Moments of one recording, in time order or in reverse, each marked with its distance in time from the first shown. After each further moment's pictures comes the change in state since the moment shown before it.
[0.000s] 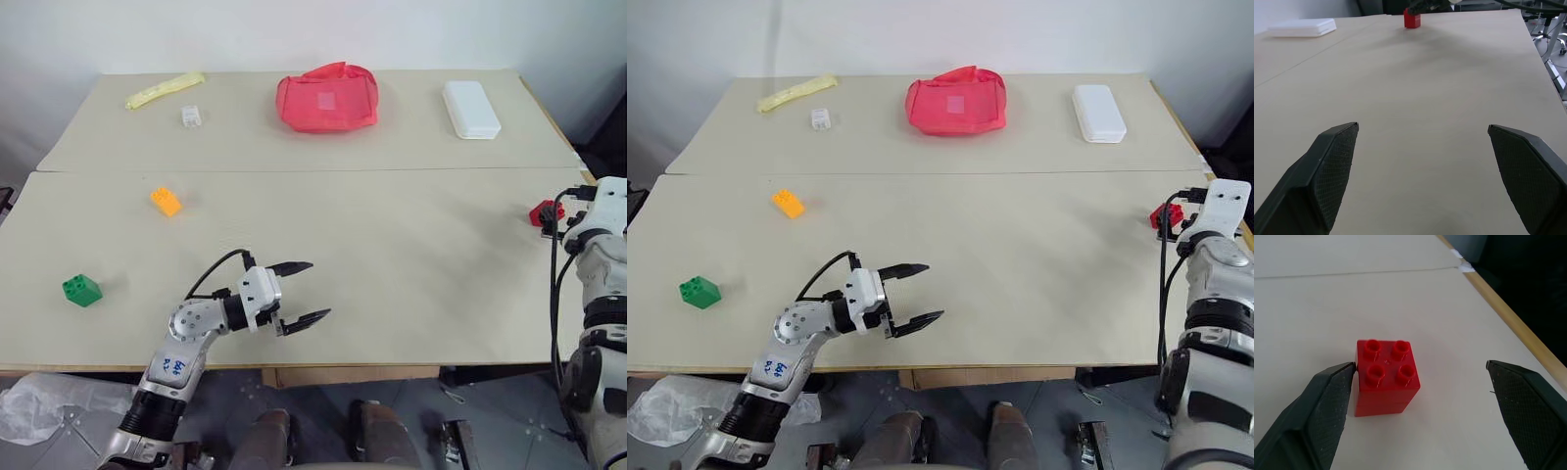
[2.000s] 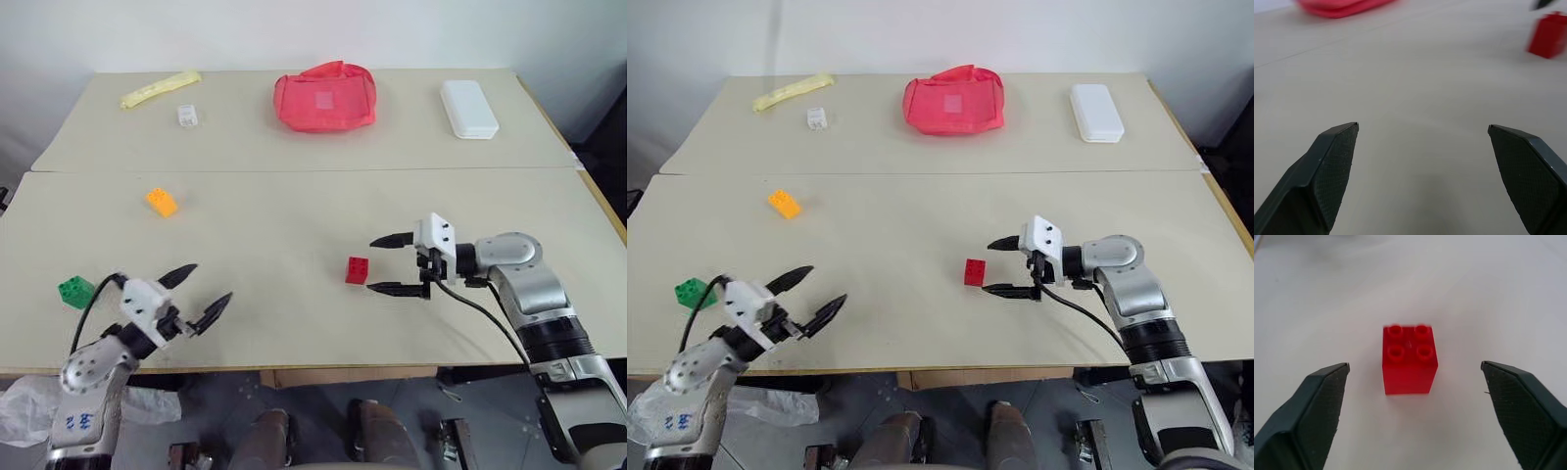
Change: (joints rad) left arm 0.367 0.058 0.495 -0.076 -0.137 0.025 0.192; right arm 0.249 0.122 0.464 -0.794 0.145 -0.108 1.072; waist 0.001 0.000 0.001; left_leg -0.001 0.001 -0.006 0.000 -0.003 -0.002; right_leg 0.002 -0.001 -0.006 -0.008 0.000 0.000
